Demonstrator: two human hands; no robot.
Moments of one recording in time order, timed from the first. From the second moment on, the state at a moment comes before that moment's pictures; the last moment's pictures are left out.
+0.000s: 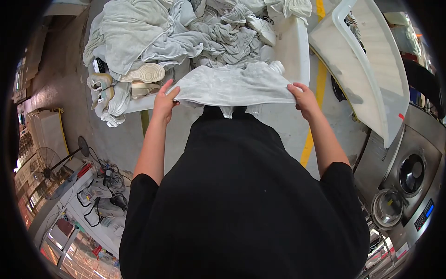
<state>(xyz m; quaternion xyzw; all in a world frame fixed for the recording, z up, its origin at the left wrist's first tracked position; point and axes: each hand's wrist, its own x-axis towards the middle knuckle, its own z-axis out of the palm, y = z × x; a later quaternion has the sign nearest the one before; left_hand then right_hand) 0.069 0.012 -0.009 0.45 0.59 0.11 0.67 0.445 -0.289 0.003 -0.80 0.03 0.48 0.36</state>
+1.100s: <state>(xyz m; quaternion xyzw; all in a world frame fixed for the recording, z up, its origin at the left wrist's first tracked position) 0.097 0.089 0.264 0.36 0.13 0.55 0.74 0.545 -0.196 0.292 -0.24 -0.31 0.37 0.84</state>
